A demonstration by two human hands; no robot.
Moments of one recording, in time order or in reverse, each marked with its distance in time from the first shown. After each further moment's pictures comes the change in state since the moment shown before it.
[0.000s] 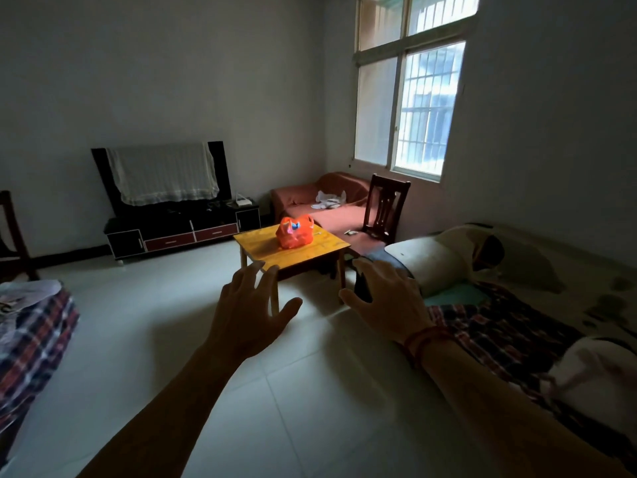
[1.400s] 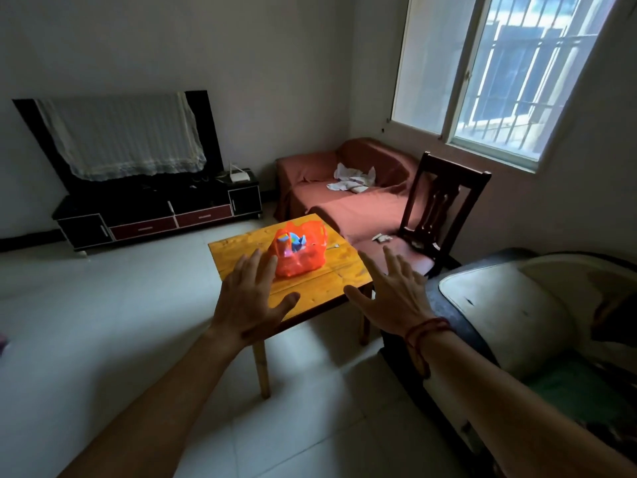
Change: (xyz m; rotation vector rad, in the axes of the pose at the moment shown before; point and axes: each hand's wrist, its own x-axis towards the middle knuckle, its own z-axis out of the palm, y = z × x) left_hand 0.628 -0.241 0.447 0.047 -0.233 -0.145; right_hand 0.696 0.198 0.361 -0.070 -0.196 0.018
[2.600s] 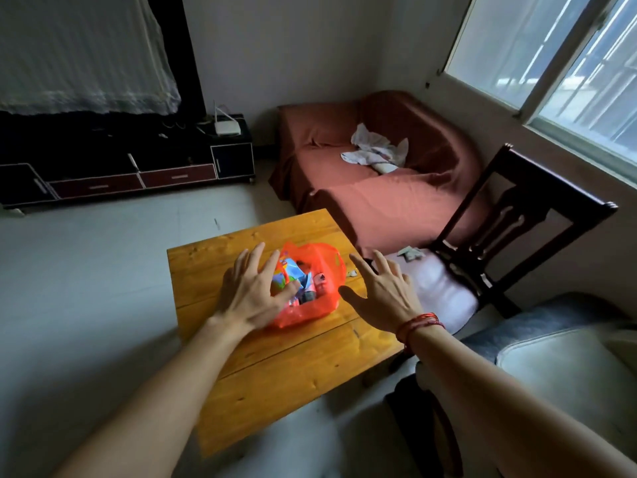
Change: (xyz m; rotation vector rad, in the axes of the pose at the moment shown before) left_hand 0.457 -0.162 0.217 -0.251 -0.162 -0.184; right_hand 0.496 0.020 0.201 -0.047 -0.236 -0.085
